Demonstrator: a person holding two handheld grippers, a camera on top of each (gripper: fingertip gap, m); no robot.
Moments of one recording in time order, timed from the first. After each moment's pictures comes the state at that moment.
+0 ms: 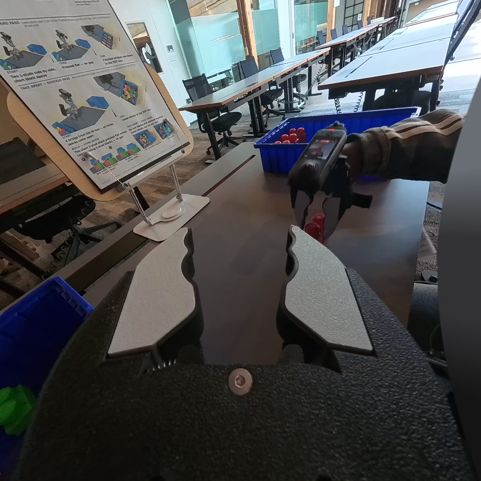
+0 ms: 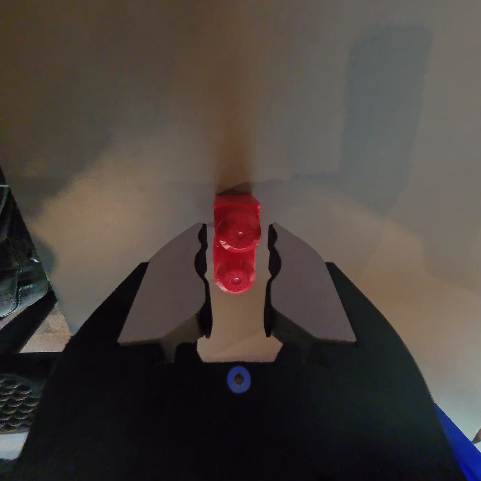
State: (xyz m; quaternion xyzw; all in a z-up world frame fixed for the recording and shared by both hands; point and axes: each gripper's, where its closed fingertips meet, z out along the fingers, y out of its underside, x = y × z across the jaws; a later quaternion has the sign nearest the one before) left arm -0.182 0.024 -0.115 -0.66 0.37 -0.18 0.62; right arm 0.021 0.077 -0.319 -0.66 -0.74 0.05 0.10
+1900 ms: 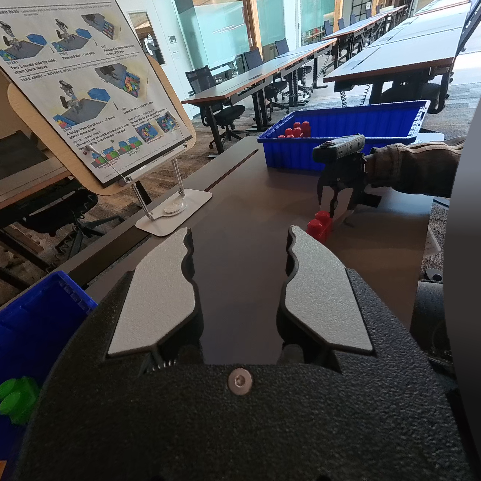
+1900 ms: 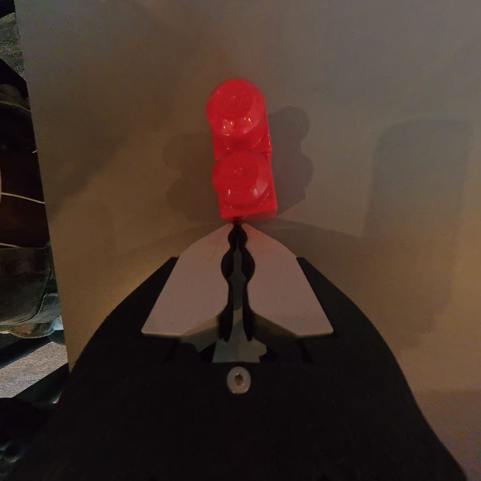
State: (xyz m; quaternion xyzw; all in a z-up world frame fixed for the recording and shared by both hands) left arm -0.184 0.027 -0.118 -0.67 0.37 -0.17 0.62; right arm 0.067 0.067 -0.350 -0.70 -0.65 0.25 0.17
